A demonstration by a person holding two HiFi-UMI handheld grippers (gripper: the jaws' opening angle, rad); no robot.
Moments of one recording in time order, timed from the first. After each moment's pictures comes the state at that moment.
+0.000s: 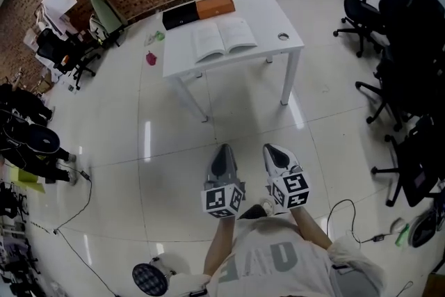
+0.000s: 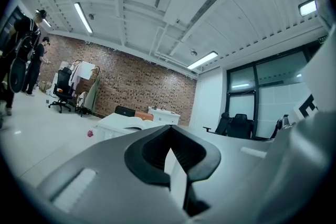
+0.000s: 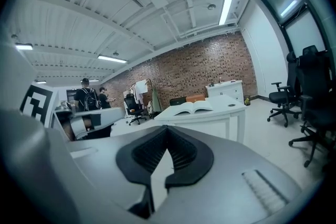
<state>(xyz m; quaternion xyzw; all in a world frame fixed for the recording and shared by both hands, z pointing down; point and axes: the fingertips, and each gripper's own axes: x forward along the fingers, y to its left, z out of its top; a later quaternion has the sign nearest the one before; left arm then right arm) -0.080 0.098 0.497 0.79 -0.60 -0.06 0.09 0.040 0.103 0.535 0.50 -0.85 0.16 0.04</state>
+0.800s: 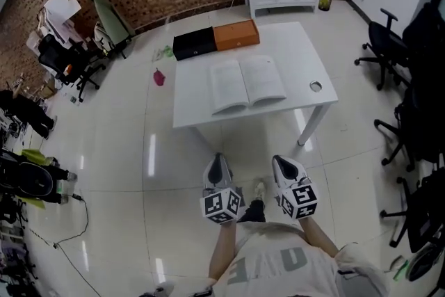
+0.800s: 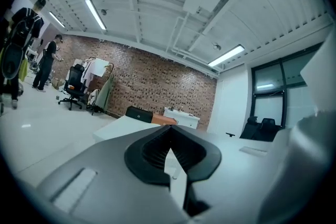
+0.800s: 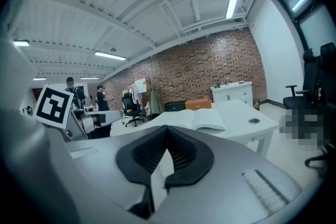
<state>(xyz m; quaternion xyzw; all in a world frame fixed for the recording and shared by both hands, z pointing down) -0.181 -0.186 0.527 0.73 -0.66 -0.07 0.12 -0.009 -0.172 0.546 0.48 -0.86 0.14 0.05</state>
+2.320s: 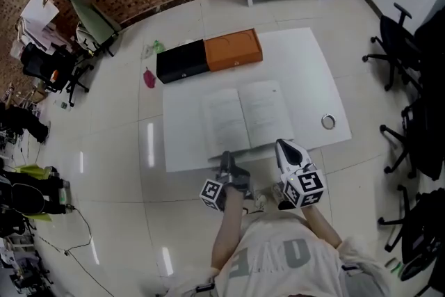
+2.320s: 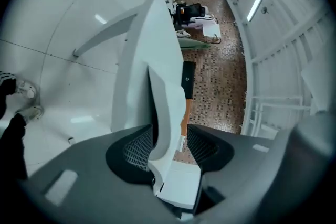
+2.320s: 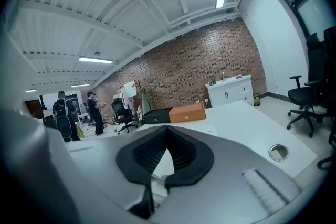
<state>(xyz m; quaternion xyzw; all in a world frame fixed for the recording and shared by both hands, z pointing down) -0.179 -0.419 0.694 0.40 -0.50 -0.46 0.61 0.006 -0.435 0.536 0.50 -0.85 0.19 0.03</state>
